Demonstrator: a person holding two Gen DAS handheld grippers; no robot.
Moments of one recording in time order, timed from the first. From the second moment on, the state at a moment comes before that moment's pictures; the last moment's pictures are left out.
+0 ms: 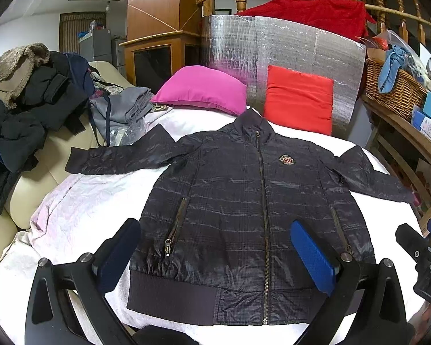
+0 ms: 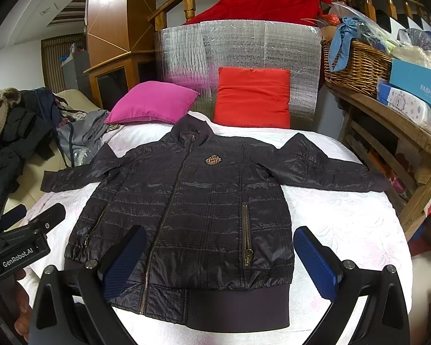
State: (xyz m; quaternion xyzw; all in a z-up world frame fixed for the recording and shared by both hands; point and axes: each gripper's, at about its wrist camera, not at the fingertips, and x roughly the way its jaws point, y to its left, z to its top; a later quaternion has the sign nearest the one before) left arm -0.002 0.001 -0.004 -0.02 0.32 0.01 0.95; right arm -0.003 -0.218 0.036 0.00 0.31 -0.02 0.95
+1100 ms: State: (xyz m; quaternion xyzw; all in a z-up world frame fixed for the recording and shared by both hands) left arm 0.001 0.001 -0.005 -0.03 0.32 0.01 0.95; right arm 0.001 -0.219 0.036 0.01 0.32 -0.02 0.95
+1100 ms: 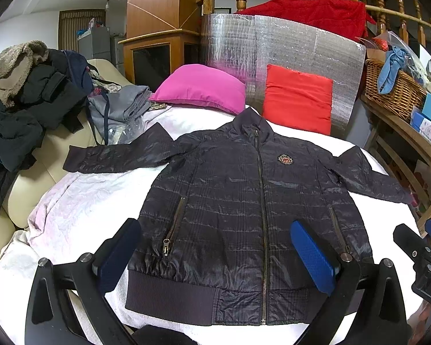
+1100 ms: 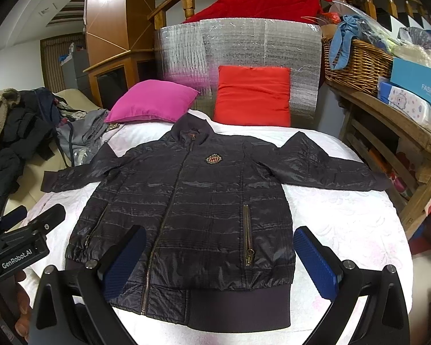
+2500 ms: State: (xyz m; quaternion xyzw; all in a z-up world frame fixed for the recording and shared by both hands) left arm 0.023 0.007 -0.039 -0.04 0.36 0.01 0.93; right arm 0.014 -0.268 0.008 0.08 0.34 0.00 0.94
